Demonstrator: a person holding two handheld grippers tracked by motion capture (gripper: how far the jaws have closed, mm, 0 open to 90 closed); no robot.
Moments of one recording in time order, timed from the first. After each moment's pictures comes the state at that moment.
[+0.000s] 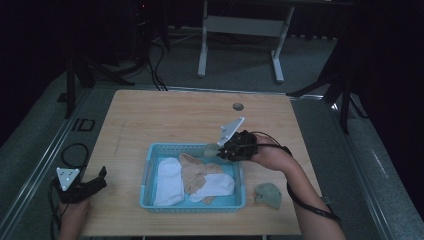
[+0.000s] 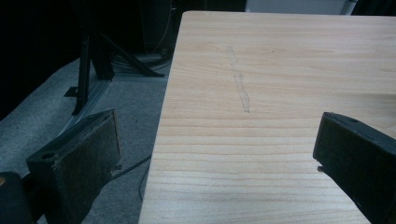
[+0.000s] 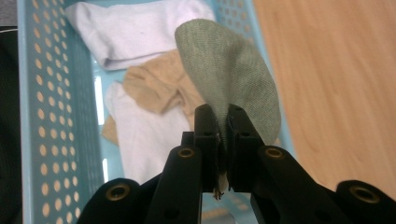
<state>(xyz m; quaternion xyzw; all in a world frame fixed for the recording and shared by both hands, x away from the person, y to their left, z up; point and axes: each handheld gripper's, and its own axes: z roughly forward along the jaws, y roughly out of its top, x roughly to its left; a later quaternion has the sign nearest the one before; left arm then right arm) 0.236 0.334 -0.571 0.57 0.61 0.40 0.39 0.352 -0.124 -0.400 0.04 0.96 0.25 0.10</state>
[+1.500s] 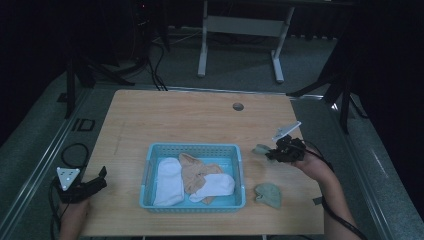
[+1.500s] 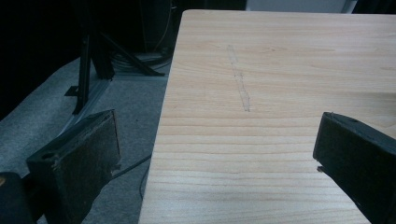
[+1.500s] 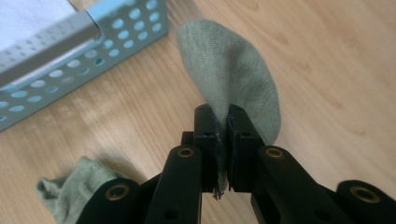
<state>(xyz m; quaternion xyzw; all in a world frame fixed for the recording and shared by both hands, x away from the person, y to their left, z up) 0.237 0.334 -0.571 0.57 0.61 0.40 0.39 0.389 -0.279 -0.462 0.26 0.93 0.24 0.10</state>
